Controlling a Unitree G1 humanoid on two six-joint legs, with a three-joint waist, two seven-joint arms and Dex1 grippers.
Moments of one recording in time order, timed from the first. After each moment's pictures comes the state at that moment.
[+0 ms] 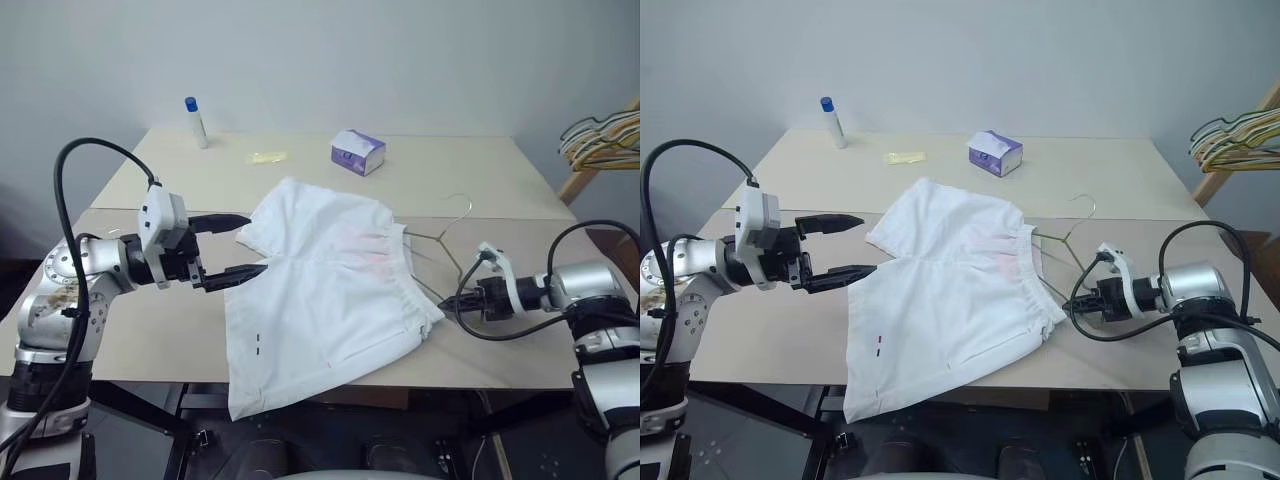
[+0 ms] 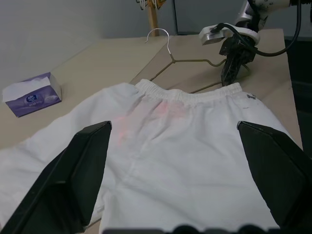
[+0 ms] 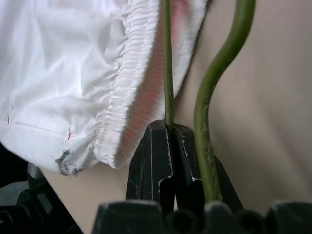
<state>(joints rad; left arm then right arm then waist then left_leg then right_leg) -0.35 0.78 0.15 -0.18 -0.55 0.40 -1.15 -0.80 -0.77 0.23 0.84 0.21 0.89 1.34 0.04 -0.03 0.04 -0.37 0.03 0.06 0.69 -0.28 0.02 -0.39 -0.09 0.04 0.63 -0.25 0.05</state>
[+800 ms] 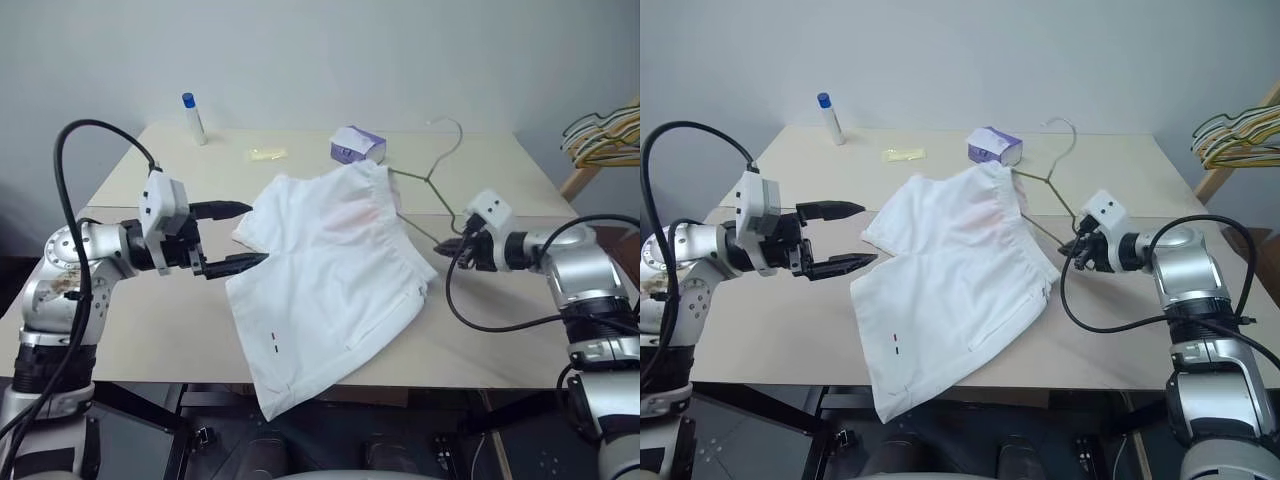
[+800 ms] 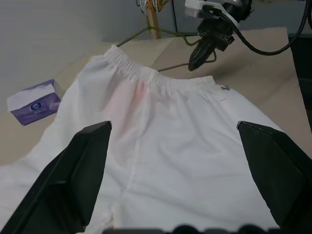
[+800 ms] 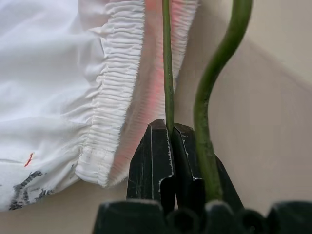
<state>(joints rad) -0.46 0.78 0.11 -0.07 -0.52 0.35 -1.20 -0.66 -0.77 0.10 0.29 0.06 0.42 0.99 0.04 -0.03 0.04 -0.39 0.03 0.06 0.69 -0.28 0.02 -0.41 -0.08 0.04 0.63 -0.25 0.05</state>
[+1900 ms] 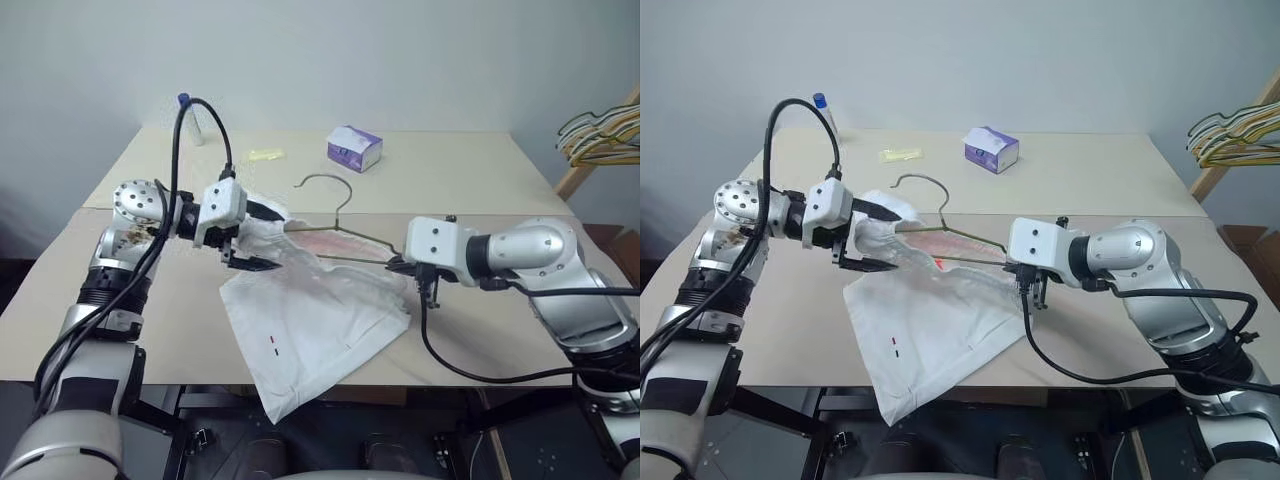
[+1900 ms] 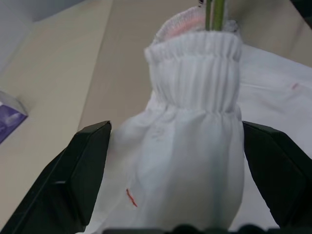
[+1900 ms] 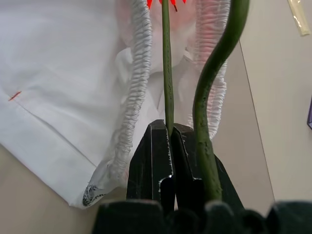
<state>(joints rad) -0.85 0.66 -0.17 0.55 -0.19 -0.11 -1.54 -0.57 -0.85 0.26 -0.41 0.03 0.64 1.10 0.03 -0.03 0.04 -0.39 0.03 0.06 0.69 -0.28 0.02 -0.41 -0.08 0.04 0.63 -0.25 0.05</state>
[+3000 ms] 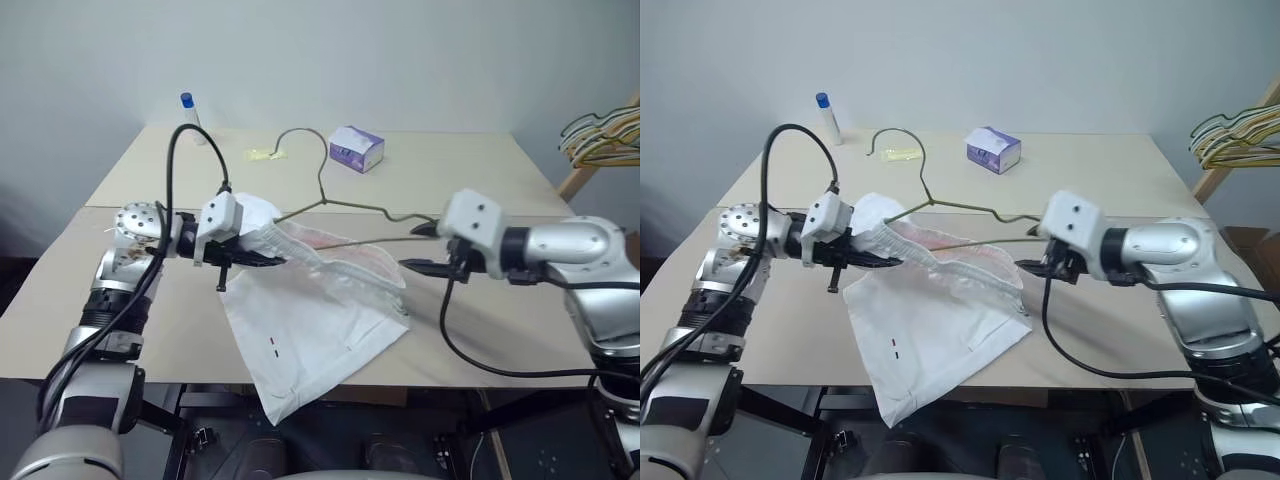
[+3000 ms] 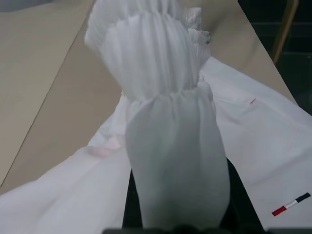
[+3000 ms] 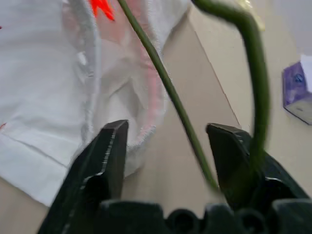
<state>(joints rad) -0.70 0.68 -0.09 0.41 -0.26 0.06 -1.50 -0.47 -0.88 0.01 -0.39 0.20 0.69 1.00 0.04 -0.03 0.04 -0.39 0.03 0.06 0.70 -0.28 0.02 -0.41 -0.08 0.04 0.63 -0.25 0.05</state>
